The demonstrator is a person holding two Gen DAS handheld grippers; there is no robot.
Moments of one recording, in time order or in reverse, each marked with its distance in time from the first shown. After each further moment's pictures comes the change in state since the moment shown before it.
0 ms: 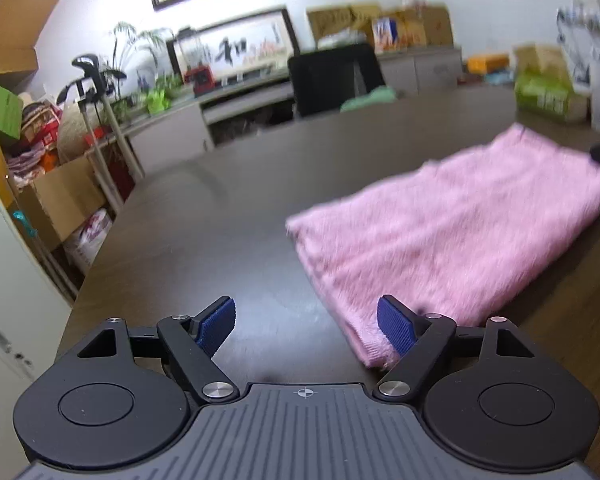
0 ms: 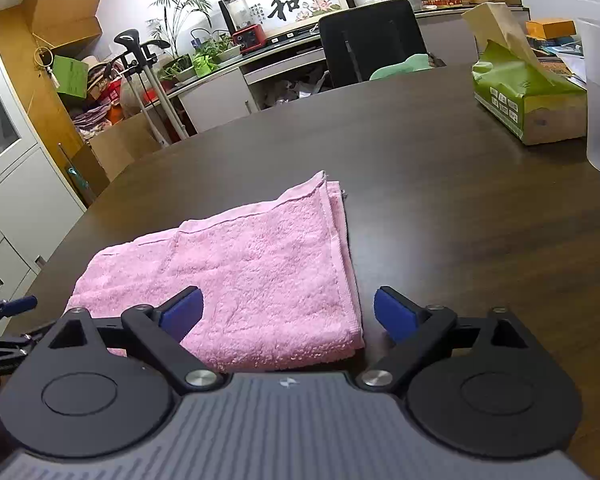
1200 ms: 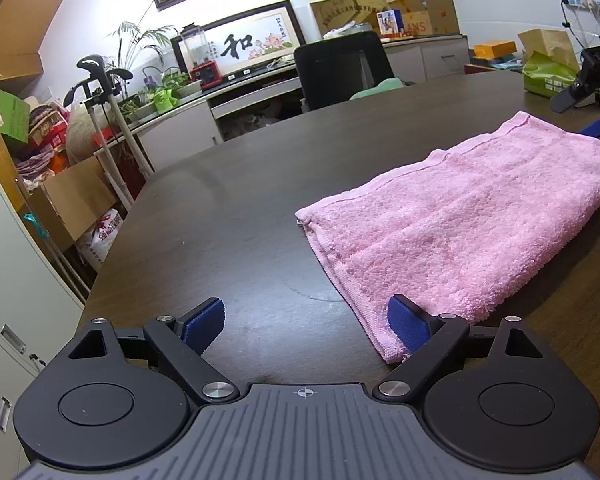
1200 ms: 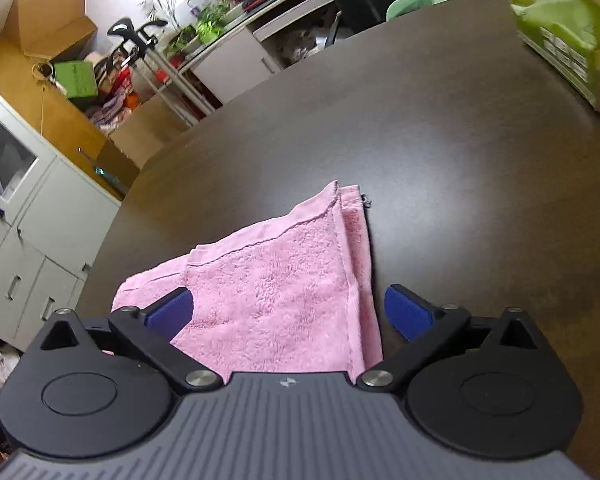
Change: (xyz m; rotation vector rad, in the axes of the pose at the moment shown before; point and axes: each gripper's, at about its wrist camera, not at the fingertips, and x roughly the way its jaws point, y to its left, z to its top) left arm 0.002 -0.005 0.001 0.029 -0.005 0.050; right arm 0.062 -0.029 0.061 0.128 0.210 0.172
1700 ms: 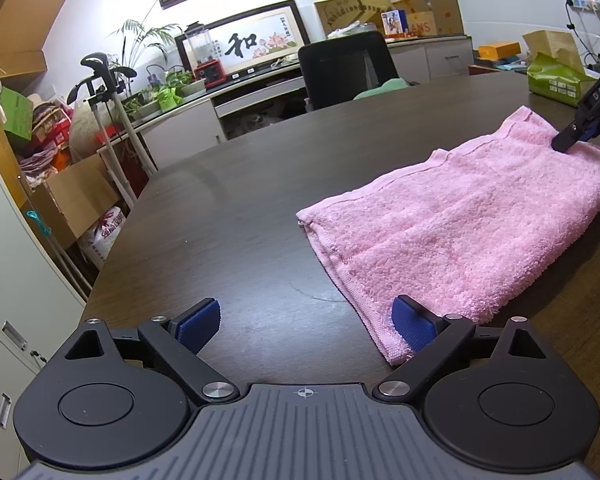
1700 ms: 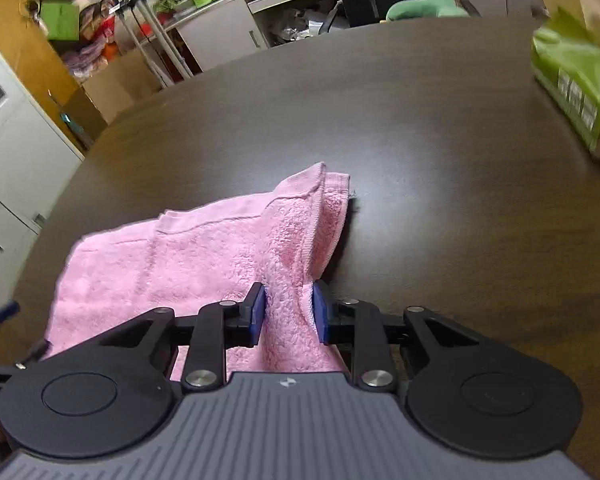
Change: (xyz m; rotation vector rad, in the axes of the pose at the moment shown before) left arm 0.001 0.000 0.000 -0.007 0.001 0.009; right arm 0.002 0.029 -0.006 -0.117 0.042 -0.154
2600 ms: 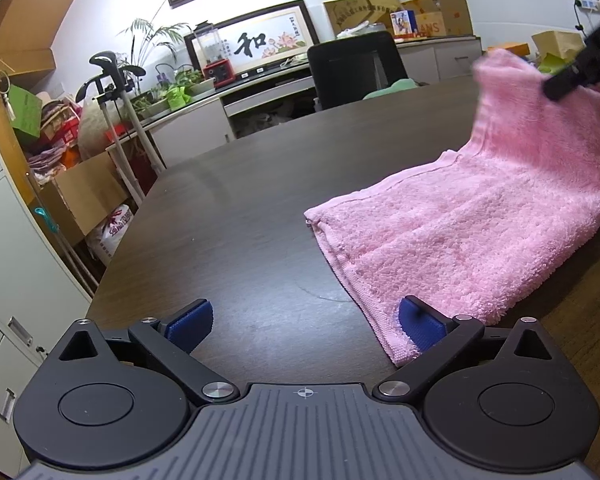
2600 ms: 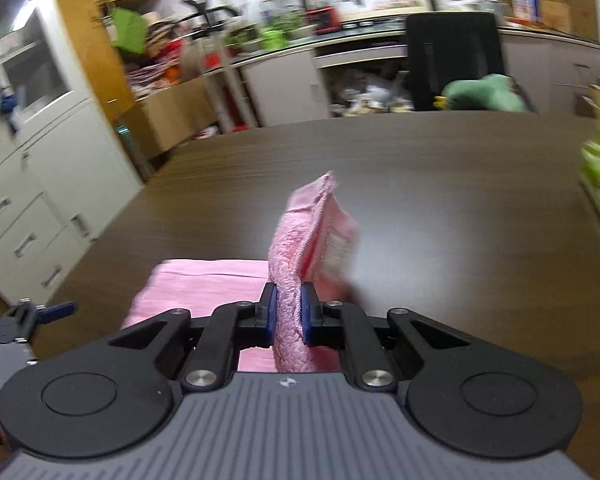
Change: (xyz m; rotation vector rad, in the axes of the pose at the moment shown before) left arm 0.001 0.000 -0.002 -0.017 0.001 0.027; right arm -0.026 0.117 0.002 -0.210 -0.139 0.089
